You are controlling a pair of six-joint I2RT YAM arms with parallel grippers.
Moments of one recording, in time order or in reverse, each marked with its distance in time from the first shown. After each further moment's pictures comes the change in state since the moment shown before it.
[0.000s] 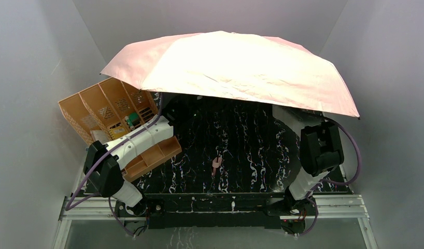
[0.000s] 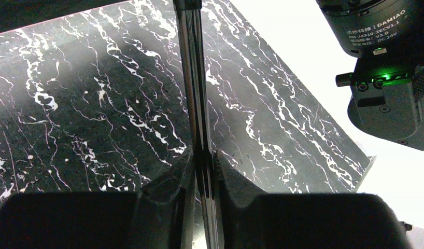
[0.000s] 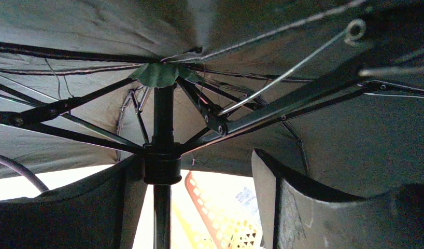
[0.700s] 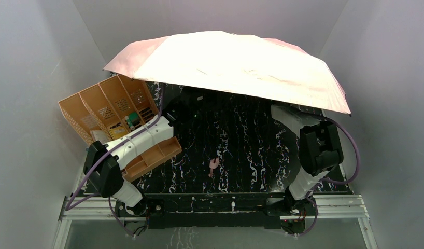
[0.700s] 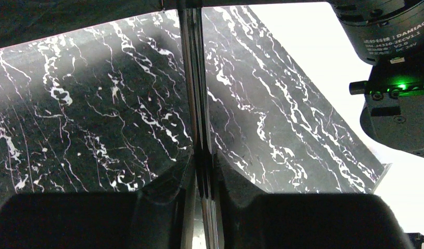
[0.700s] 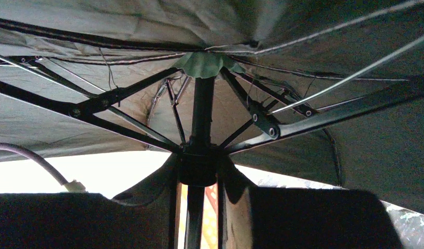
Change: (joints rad) left arm 0.005 -0.003 -0.006 0.013 -0.058 0.005; right arm 0.012 0.020 0.013 0.037 -0.041 0.045
